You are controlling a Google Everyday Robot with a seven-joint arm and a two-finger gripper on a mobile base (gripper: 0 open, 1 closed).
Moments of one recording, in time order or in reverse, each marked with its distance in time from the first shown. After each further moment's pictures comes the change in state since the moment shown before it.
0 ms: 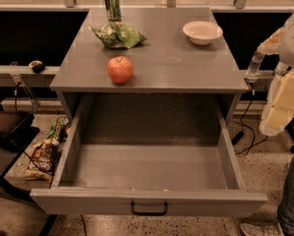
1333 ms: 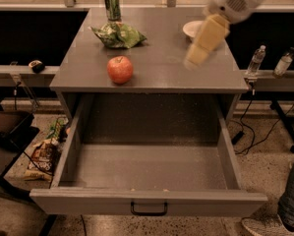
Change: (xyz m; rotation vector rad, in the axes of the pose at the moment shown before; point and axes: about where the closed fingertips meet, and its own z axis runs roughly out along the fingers) arm -0.123 -0.108 0.033 0.015 -0.225 0.098
